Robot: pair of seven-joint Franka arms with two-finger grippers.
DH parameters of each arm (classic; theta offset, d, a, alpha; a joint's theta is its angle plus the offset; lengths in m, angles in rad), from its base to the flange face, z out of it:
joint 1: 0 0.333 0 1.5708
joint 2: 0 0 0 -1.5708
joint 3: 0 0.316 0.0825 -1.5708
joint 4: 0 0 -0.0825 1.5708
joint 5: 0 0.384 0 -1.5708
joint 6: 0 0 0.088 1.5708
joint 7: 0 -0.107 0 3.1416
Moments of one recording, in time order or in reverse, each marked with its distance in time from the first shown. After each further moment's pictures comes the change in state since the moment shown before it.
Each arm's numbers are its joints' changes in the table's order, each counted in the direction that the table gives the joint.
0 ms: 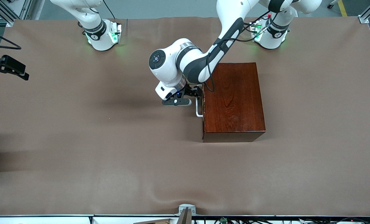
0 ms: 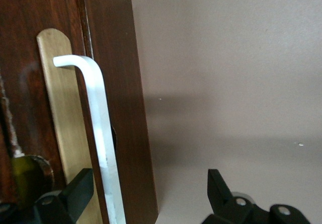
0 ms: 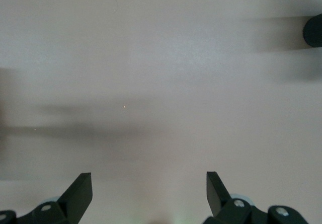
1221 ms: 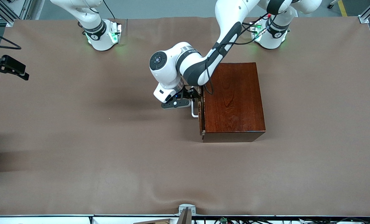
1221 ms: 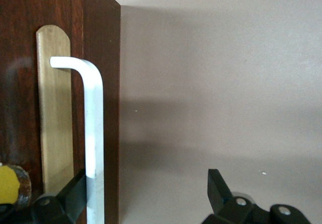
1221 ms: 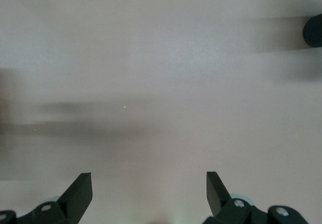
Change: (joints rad) left arm -0.001 -0.020 0.001 0.000 -0.017 -0.118 0.155; right arm 0.000 0.000 0.000 0.000 0.000 0.000 0.000
